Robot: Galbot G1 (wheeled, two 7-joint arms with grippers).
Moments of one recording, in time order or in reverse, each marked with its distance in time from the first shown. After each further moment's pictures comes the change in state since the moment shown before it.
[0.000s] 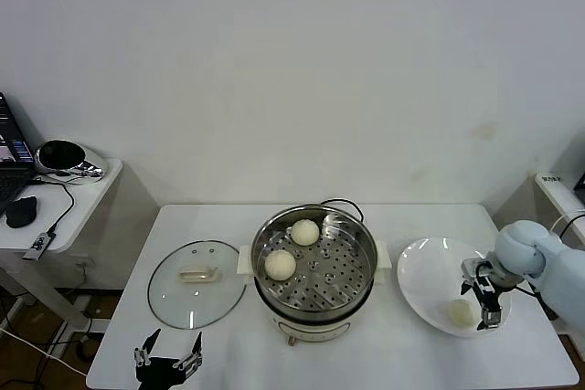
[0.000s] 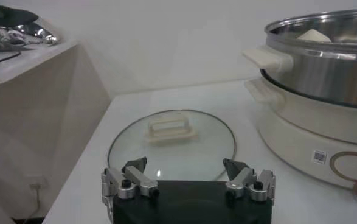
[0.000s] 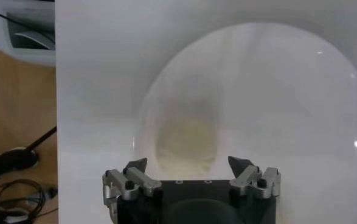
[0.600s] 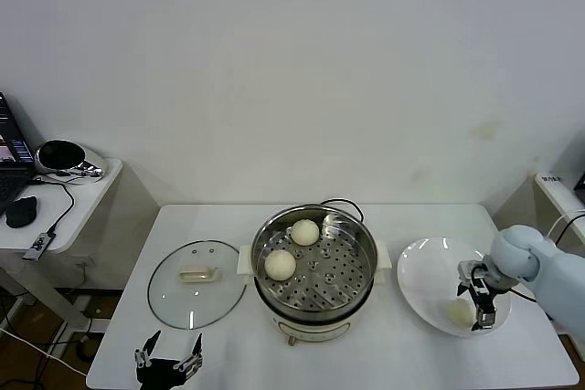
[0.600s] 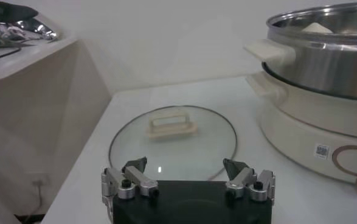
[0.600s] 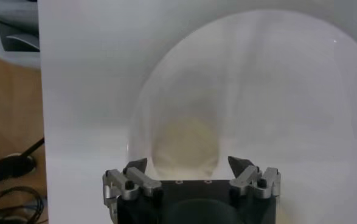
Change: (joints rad) left arm -0.005 -0.002 0.001 0.017 0.007 -0.002 -0.001; right arm -0.015 0.028 0.008 -0.035 0.007 -0.010 0.029
